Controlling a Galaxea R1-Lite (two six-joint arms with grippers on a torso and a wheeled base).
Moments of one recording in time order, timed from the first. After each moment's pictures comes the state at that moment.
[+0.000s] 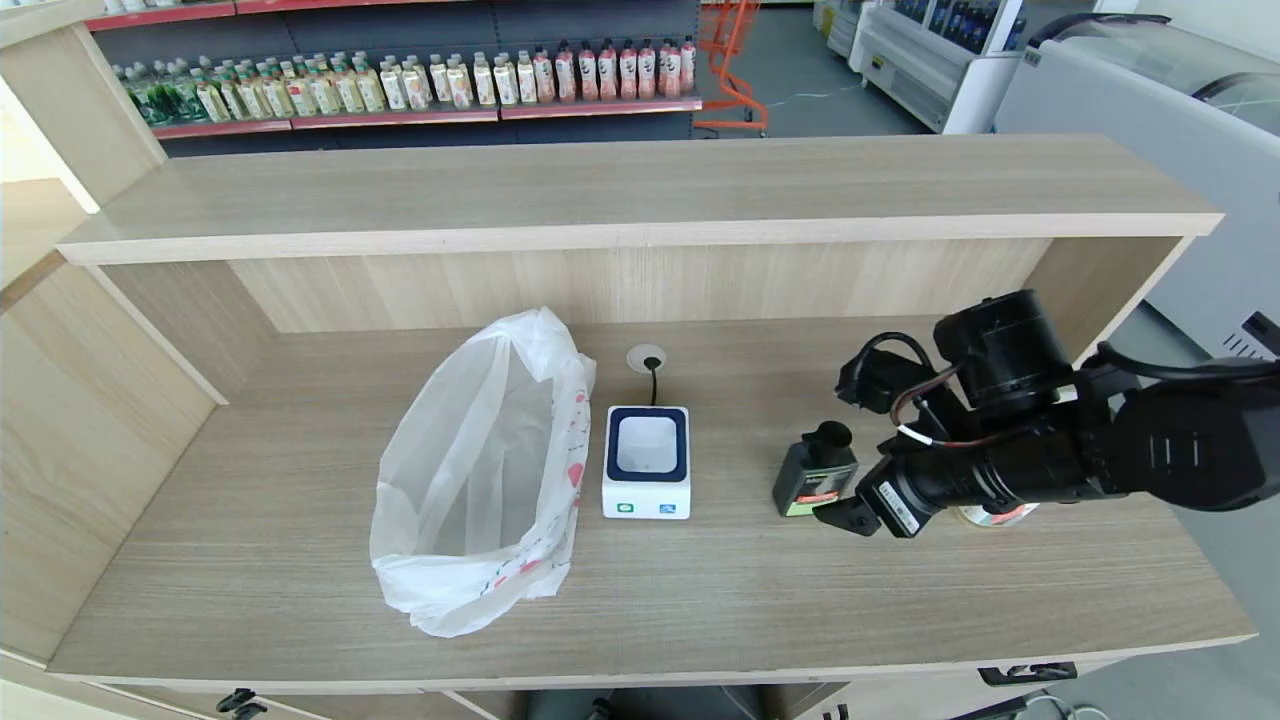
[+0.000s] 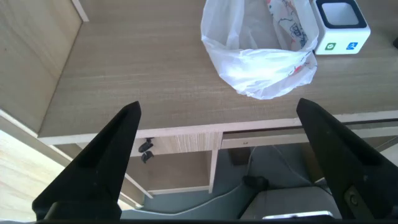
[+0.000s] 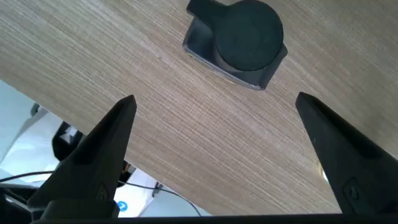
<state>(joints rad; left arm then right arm) 0.00 0.00 0.00 0.00 -0.07 0.03 0.42 1.77 -1.03 0.02 -0.01 -0.37</state>
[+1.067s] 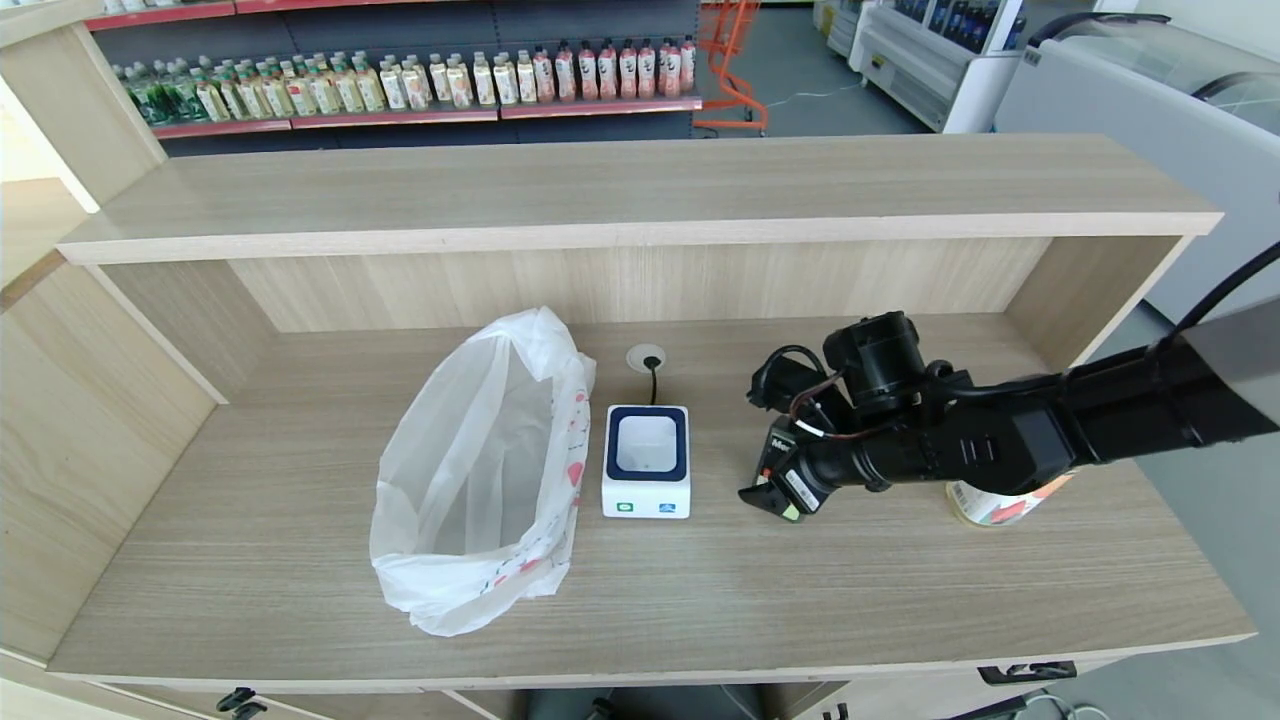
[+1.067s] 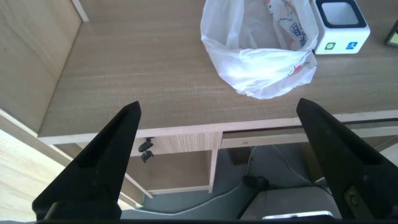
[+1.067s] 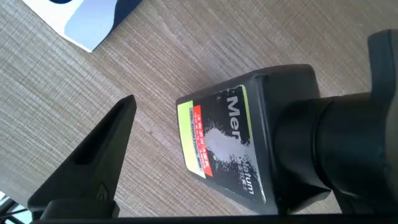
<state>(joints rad) 0.00 0.00 0.00 0.00 -0.07 0.03 0.47 2.03 -1.20 -0.13 0.02 -0.42</state>
